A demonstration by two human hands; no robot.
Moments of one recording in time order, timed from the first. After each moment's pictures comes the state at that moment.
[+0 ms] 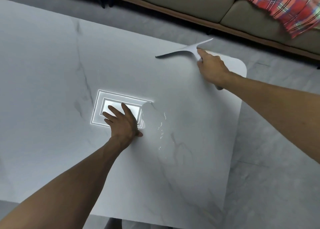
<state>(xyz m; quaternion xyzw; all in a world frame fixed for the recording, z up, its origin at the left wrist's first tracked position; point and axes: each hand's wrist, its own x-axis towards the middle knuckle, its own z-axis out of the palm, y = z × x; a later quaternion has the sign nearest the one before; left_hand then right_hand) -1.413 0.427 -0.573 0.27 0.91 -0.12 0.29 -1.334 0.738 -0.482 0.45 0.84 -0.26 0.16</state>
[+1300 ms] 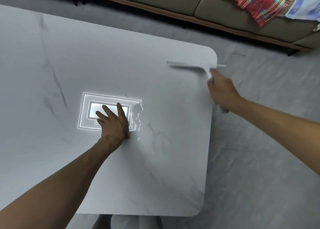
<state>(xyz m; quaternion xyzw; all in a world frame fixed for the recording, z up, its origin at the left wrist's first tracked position) -1.358 0.432 -0.570 0.26 0.90 0.01 0.34 -1.181 0.715 -0.450 0.55 0.78 -0.27 0.12</state>
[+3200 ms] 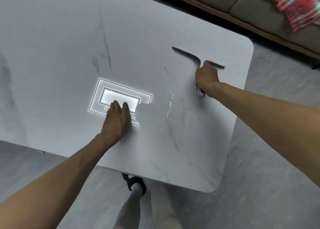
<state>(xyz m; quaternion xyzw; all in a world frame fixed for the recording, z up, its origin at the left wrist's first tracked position) -1.363 0.276 -0.505 0.38 0.87 -0.06 0.30 -1.279 0.582 -0.486 0.57 0.76 -0.31 0.11</state>
